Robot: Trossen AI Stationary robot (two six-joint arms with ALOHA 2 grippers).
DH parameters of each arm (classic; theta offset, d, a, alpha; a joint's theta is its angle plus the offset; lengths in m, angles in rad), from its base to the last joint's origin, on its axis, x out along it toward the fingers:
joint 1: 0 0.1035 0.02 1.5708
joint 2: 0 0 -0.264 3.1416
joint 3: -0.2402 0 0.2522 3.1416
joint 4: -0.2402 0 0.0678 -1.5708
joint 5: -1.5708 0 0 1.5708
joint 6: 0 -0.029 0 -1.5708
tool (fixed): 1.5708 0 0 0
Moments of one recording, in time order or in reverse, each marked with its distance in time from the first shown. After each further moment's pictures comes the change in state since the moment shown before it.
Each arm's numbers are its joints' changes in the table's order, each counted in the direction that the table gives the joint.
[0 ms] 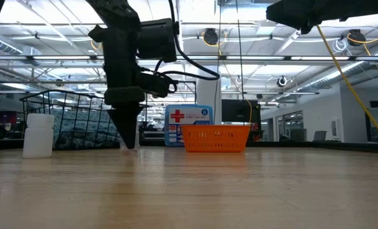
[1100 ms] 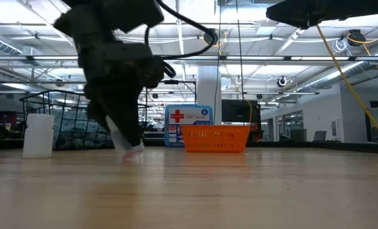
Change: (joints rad) left arm -0.244 0.010 0.132 0.273 -0.109 0.546; right arm 0.000 0.000 0.000 0.000 0.003 0.132
